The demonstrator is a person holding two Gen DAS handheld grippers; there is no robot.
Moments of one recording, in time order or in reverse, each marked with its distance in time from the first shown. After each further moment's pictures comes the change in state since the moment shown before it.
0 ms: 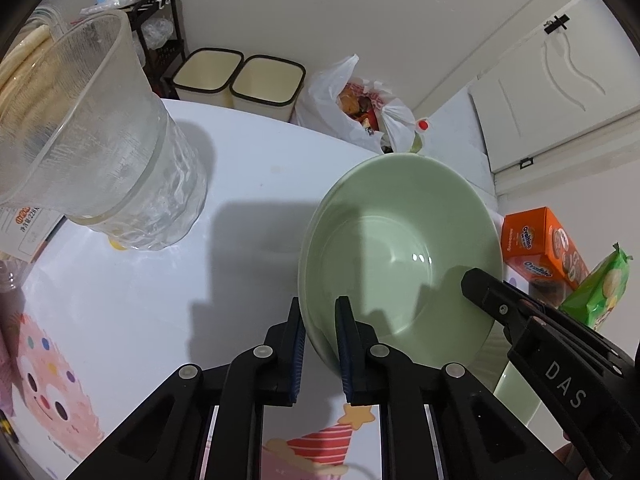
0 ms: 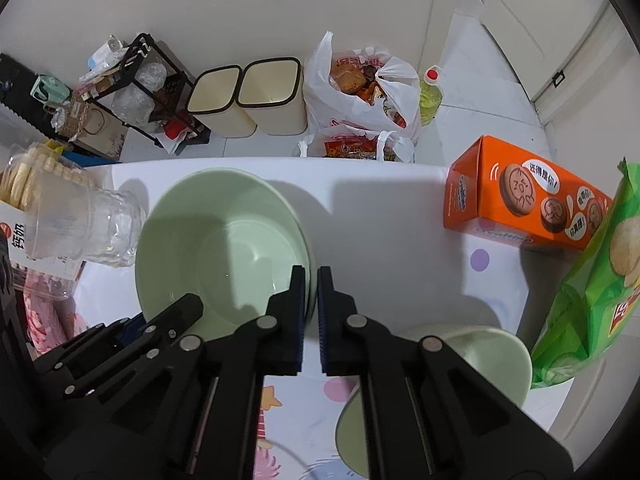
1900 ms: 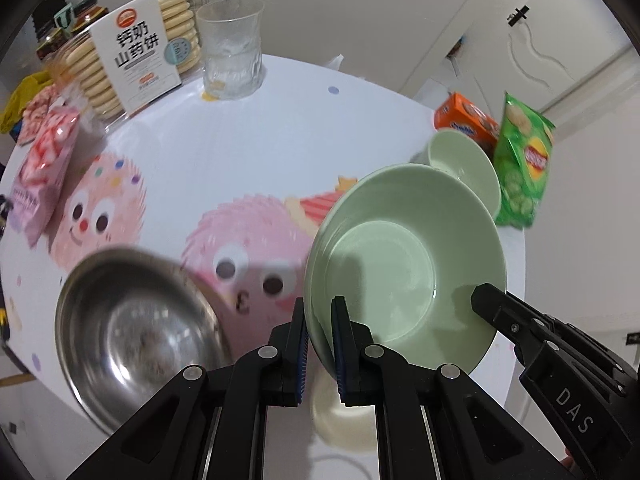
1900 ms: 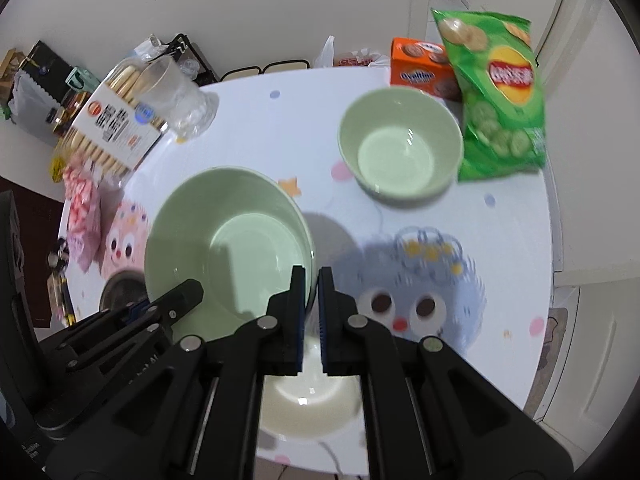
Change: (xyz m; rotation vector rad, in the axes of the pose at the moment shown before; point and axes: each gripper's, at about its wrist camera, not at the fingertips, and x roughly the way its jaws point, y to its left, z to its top) left arm -0.117 0.007 -0.215 0.052 -0.085 0.002; right arm -0.118 0.007 -0.210 0.003 -0.096 0.026
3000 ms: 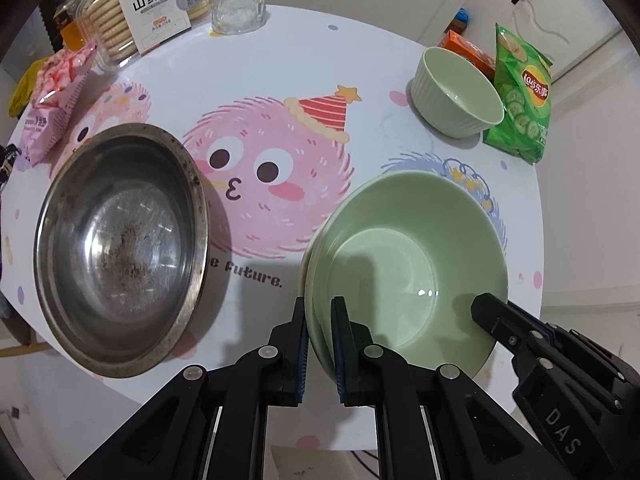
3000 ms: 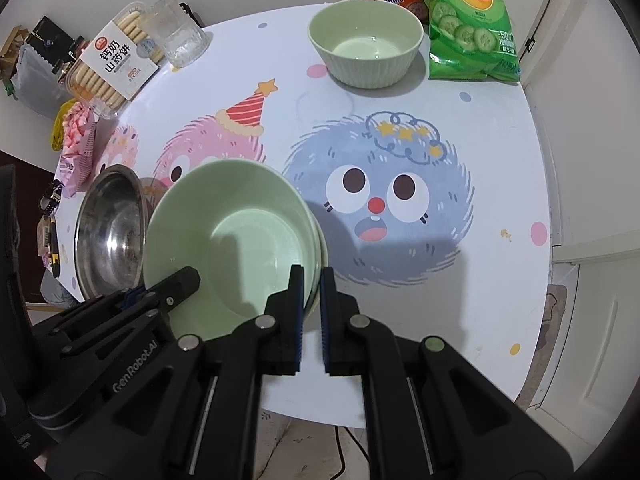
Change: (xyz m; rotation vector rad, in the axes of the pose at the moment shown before) left arm 0.022 -0.012 -0.082 0.004 0.044 0.049; right arm 0.009 -0.023 -0.092 -0.019 0.060 -0.008
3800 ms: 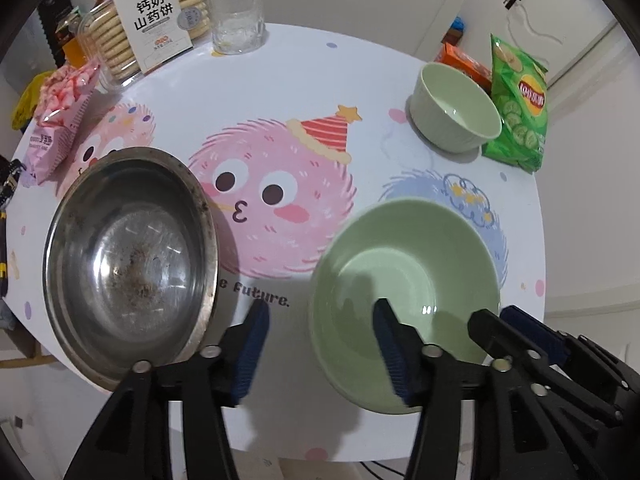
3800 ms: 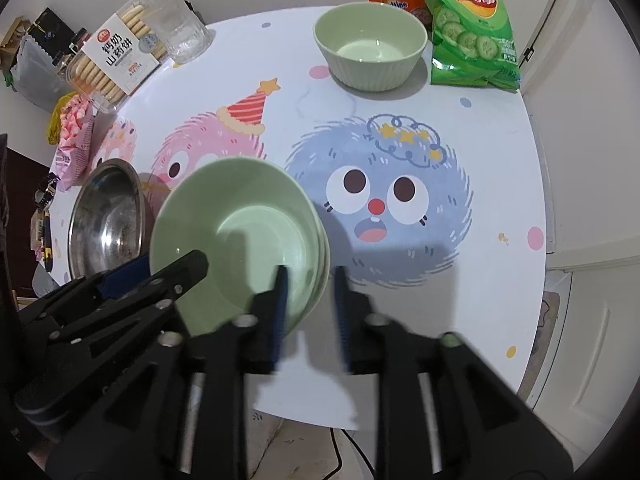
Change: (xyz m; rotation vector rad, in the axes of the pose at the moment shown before) left arm -0.008 0.006 0.006 0.014 -0.056 0.000; right arm -0.005 0.003 -0.002 -0.016 -0.027 -0.013
